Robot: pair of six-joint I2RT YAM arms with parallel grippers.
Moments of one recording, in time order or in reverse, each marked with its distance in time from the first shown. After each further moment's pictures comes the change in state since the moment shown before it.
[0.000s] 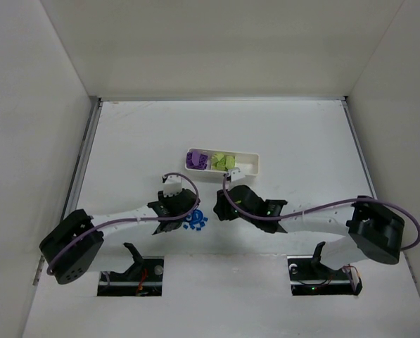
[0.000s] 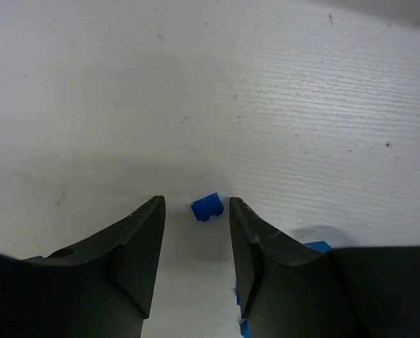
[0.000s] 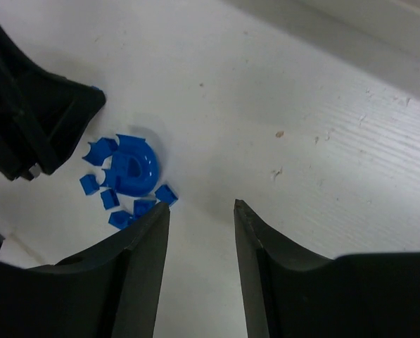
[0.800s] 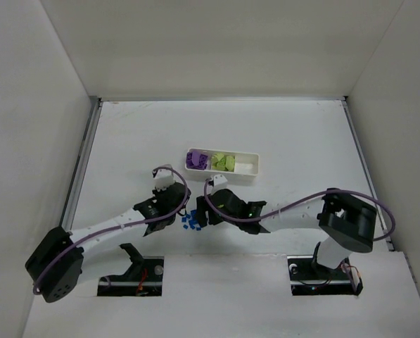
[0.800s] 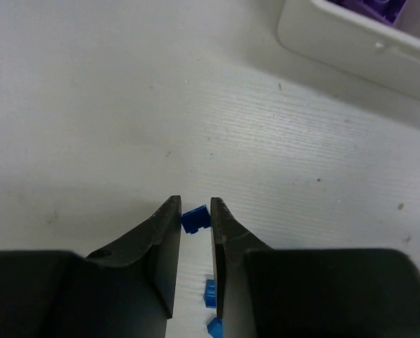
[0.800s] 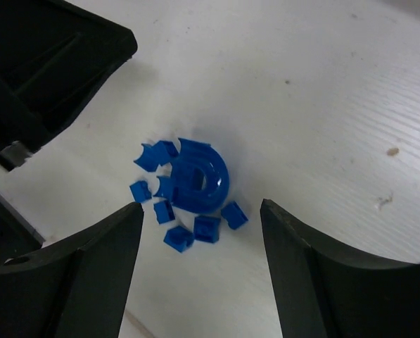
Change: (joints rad) left arm 0.062 -0.144 0.000 0.042 0.033 -0.006; right arm 0.075 0.177 0.079 0.107 -0.048 0.065
